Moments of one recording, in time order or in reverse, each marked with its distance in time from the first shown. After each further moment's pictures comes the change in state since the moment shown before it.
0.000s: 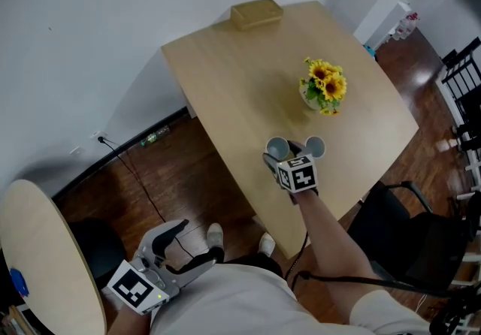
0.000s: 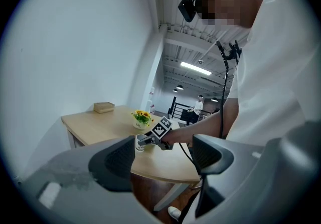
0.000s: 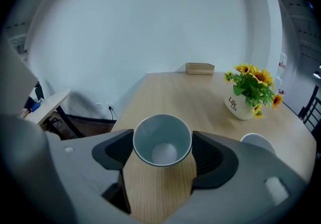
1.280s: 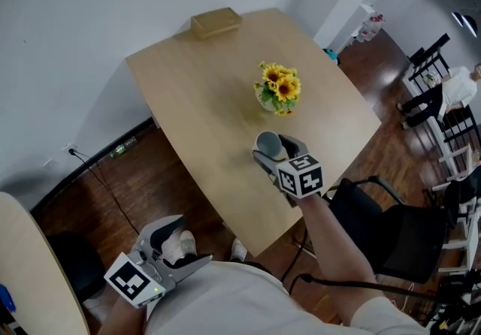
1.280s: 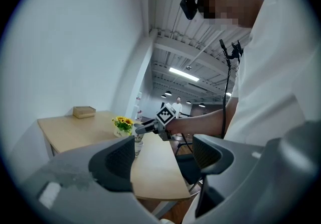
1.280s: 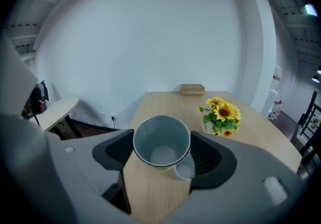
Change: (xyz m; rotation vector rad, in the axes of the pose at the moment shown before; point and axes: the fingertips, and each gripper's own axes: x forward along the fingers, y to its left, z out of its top) left arm 0.057 -0.051 0.012 0.035 -0.039 -0.153; right arm -0.138 -0.038 0.054 -0.031 -0.134 0.010
